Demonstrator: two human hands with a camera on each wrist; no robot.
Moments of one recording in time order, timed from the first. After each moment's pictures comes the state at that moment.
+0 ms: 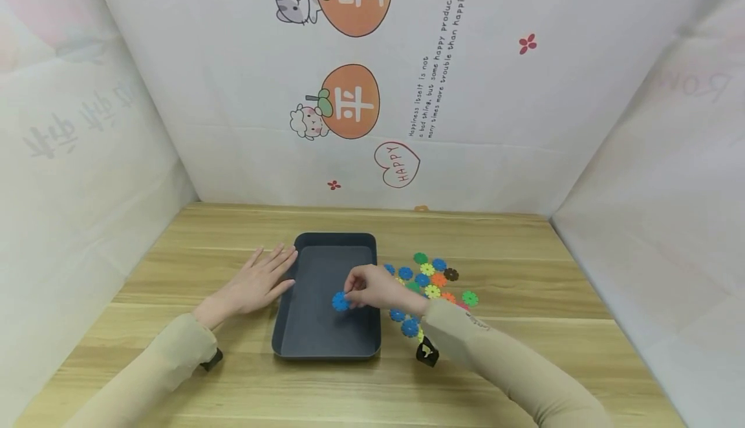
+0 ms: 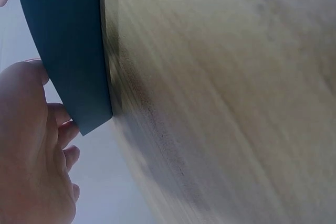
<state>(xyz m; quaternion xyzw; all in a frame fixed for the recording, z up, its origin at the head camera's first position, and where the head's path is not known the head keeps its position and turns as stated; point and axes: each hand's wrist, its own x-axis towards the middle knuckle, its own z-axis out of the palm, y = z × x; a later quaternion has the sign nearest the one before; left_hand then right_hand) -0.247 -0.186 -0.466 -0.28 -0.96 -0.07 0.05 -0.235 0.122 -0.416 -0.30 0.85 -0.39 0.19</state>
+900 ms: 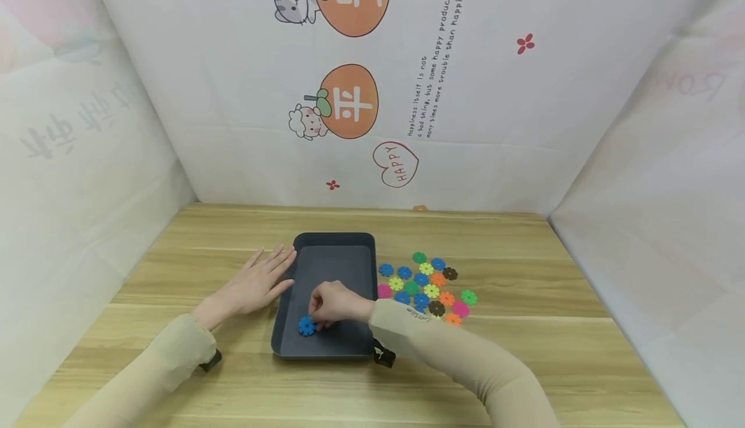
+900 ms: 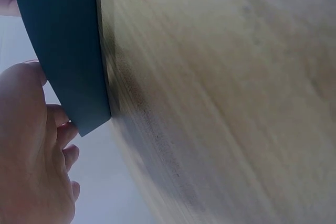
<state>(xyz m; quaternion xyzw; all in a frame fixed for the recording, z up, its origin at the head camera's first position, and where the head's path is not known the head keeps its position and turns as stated) -0.248 -0.185 -0.467 -0.28 -0.96 -0.06 0.04 -0.230 0.048 -0.438 -0.27 0.86 -0.34 0.27</state>
